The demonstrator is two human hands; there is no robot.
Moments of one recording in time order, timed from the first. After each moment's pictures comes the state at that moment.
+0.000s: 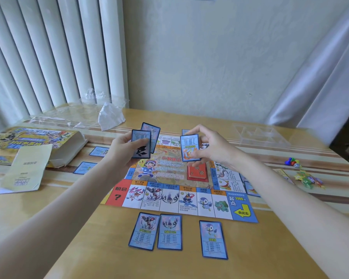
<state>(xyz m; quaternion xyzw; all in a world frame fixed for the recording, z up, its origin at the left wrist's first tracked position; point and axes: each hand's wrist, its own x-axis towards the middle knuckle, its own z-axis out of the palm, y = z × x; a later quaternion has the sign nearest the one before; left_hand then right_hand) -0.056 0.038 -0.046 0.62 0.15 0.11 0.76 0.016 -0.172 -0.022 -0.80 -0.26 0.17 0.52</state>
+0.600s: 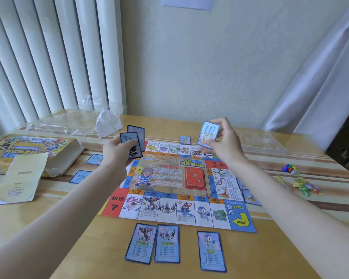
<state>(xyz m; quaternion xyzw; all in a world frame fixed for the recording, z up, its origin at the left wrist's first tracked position) -0.039 0.039 -0.040 0.58 0.24 0.22 0.75 0.035 -0.181 -0.022 -0.82 -0.16 -0.10 0.54</state>
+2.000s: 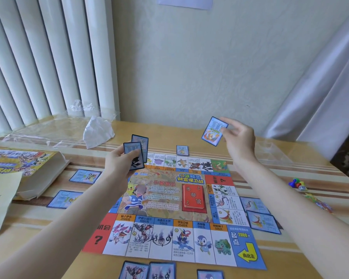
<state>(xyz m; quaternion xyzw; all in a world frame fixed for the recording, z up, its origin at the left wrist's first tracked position) 0.007 0.035 -0.047 0.58 0.24 0.17 0.76 0.099 -0.184 -0.010 -0.78 -0.06 -0.21 0.59</state>
